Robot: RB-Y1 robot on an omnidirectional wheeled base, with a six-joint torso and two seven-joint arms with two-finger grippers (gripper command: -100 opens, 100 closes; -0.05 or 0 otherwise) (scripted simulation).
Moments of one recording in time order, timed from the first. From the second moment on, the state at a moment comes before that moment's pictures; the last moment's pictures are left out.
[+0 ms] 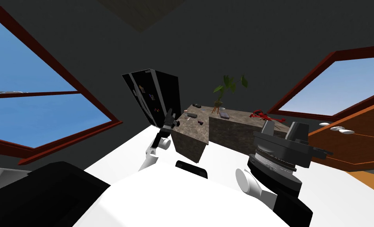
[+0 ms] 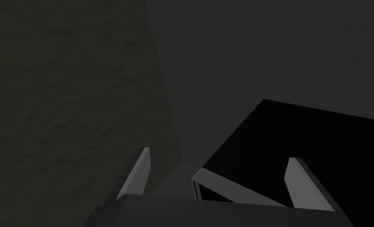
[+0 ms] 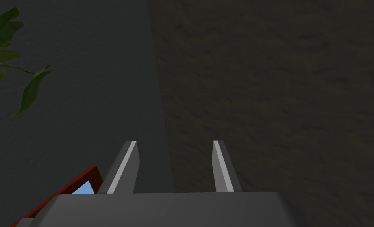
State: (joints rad) left arm 0.22 0.16 -0.04 -2.07 0.21 -0.33 -0.14; right arm 0.48 0.04 -0.04 -2.39 -0.07 -0.61 -0.05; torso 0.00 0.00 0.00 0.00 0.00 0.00
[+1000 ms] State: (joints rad) left arm -0.03 0.20 -0.04 -1.84 0.28 -0.13 -0.20; right arm 0.48 0.04 -0.04 -2.39 -0.07 -0.61 -0.05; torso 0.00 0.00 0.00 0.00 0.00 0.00
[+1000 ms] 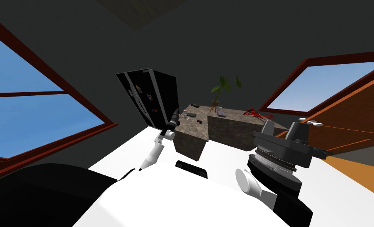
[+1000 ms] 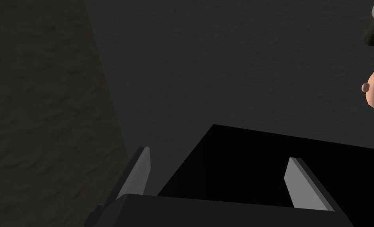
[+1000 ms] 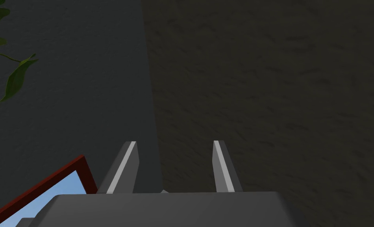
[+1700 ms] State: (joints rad) left arm -0.20 0.23 -0.03 -1.65 0.32 0.01 -0.20; right arm 0.48 0.04 -0.04 -2.39 -0.07 -0.61 -0.05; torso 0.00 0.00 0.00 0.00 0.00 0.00
